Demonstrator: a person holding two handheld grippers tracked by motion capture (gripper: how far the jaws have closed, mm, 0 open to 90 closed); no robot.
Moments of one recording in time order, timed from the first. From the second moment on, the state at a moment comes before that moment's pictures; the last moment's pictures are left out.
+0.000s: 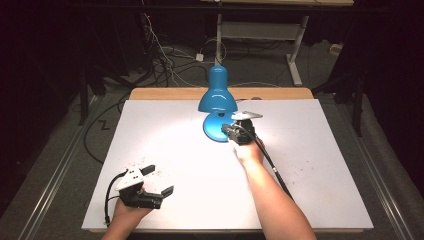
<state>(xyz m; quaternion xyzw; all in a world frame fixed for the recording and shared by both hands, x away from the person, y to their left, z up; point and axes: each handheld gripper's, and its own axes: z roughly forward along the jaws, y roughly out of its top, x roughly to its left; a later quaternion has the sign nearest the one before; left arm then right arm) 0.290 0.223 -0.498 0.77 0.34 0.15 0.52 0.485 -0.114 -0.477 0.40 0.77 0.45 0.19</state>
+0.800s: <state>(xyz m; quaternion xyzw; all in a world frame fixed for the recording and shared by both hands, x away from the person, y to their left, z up) 0.290 0.224 -0.498 0.77 0.34 0.15 0.52 0.489 -0.114 -0.480 0.40 0.77 0.46 0.19</state>
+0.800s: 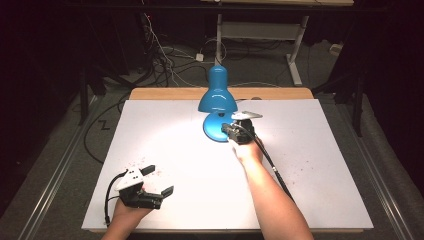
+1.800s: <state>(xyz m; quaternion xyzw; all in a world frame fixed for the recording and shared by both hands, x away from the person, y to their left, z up) 0.290 0.224 -0.498 0.77 0.34 0.15 0.52 0.490 -0.111 -0.482 0.41 0.77 0.45 0.20</state>
